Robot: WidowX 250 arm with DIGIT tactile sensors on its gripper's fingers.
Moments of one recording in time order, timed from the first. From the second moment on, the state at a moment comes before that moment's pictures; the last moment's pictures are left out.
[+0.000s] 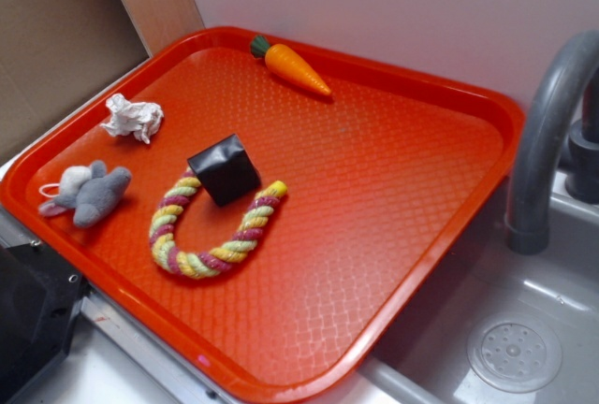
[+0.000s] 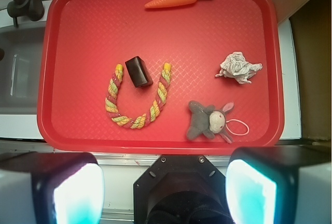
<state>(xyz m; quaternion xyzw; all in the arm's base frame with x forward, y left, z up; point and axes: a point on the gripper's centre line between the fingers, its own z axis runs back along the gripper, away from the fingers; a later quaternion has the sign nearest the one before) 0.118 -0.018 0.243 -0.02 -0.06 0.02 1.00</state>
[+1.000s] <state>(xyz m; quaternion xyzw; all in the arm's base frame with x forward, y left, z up) 0.173 0.062 0.146 0.02 -0.07 0.37 0.92</state>
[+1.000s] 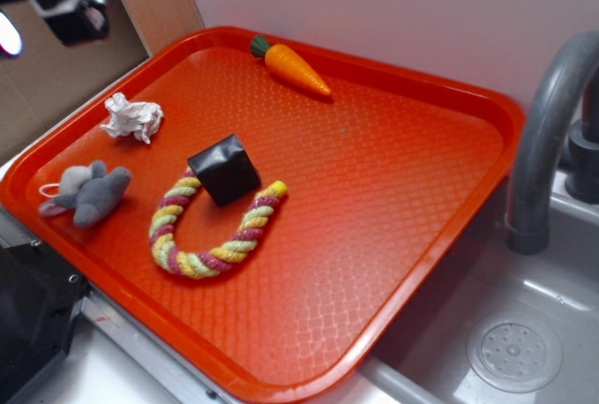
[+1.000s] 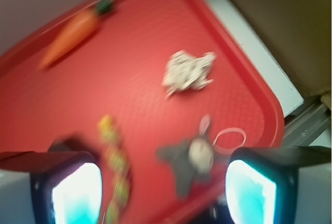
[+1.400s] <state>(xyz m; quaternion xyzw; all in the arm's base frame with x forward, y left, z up) 0.202 0.105 0.090 0.08 -0.07 0.58 0.80</state>
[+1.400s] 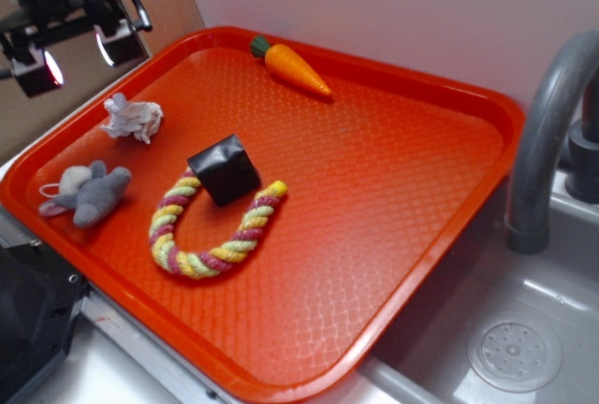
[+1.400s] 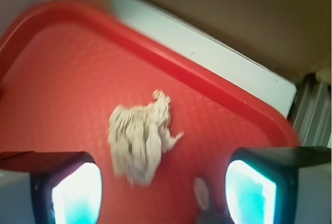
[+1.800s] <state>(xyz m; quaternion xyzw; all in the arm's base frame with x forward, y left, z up) 0.214 0.116 0.056 0.11 -0.08 0.60 0.79</state>
